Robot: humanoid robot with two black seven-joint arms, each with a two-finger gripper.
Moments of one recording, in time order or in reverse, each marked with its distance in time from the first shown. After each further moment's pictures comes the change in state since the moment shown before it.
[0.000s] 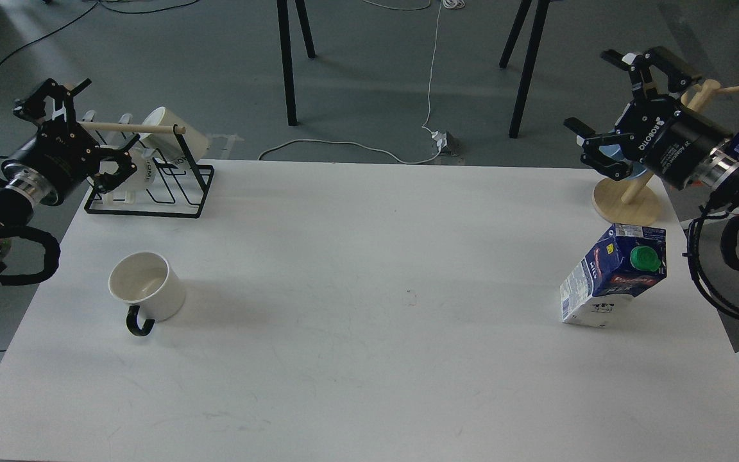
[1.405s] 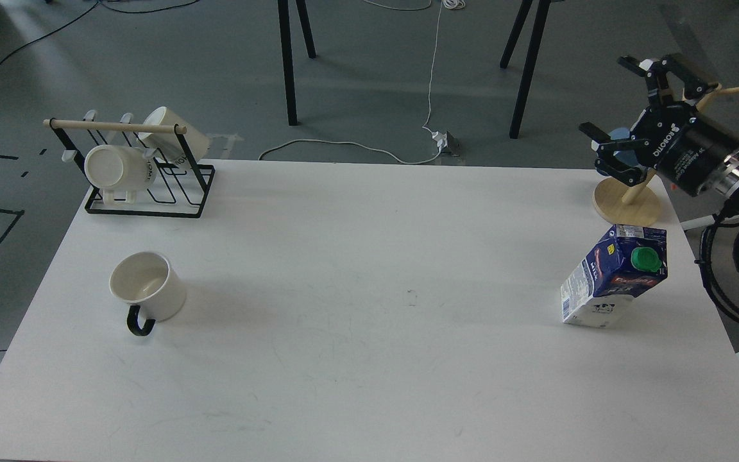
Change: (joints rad) left arm -0.119 0.268 -0.149 0.336 0.679 0.000 -0.011; right arm -0.049 -0.029 0.015 -0.012 -0.001 0.000 0.002
